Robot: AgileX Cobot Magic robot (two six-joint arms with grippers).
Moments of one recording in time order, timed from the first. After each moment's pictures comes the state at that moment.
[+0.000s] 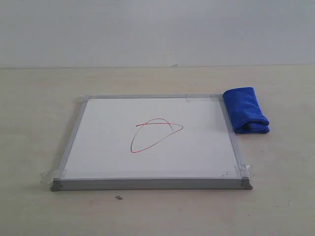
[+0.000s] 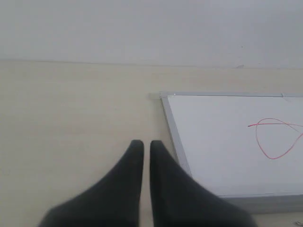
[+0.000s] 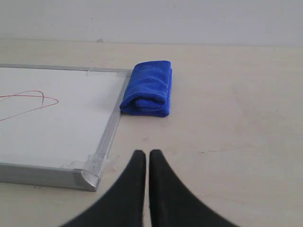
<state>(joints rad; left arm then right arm) -0.05 0.00 0.00 -0.09 0.30 0.03 0.00 0.00 0.00 0.03 0.35 -0.01</state>
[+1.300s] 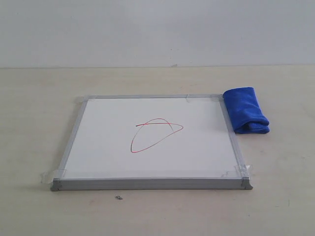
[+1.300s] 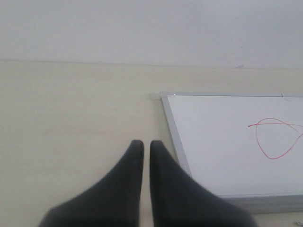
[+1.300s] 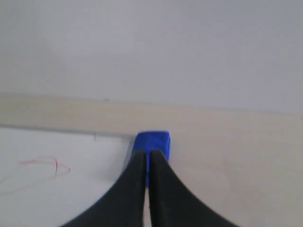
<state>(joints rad) -0.05 0.00 0.00 -0.09 0.30 0.03 0.00 0.34 -0.51 0.04 0.48 -0.03</state>
